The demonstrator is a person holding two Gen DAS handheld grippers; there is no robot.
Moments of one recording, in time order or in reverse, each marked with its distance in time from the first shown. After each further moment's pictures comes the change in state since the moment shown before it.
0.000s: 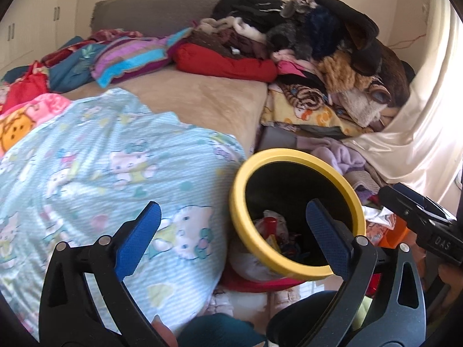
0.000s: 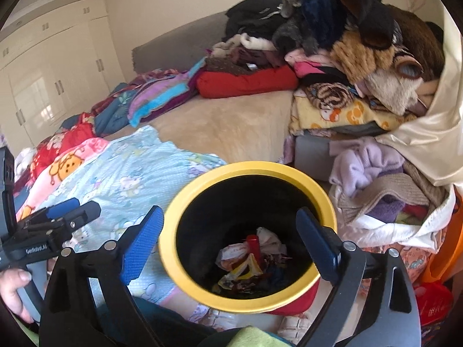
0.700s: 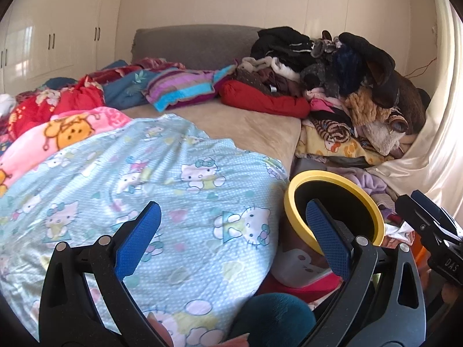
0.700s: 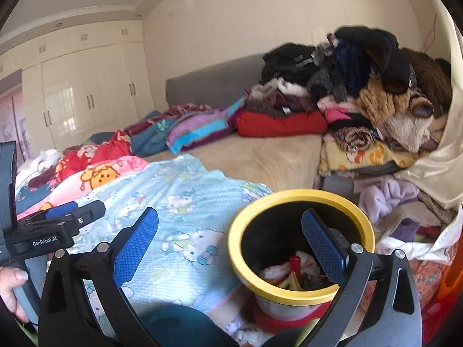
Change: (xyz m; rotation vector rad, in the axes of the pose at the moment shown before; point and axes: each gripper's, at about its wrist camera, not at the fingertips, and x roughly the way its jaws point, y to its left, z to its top) left arm -0.099 0.051 -0.043 -0.041 -0.200 0.148; right arm -0.058 0.091 -0.043 -0.098 -0.261 0.085
